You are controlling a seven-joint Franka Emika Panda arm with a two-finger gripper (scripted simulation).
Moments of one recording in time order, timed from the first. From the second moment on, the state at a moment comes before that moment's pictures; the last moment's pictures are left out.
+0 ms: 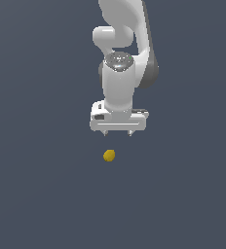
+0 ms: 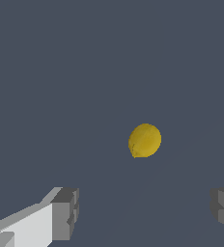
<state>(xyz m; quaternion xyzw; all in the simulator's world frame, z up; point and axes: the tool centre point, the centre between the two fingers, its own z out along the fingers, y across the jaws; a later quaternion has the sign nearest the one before) 0.014 0.019 0.184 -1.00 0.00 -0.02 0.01</state>
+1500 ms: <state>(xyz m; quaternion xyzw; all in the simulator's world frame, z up) 0.036 -0.017 0.081 -1.00 -0.07 0.00 0.00</state>
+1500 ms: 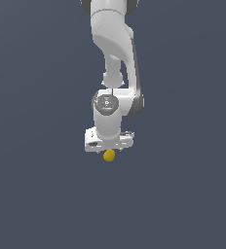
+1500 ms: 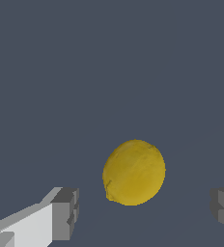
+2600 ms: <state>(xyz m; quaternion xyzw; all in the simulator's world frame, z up) 0.036 -0.018 0.029 -1.00 -0.07 0.00 0.00</state>
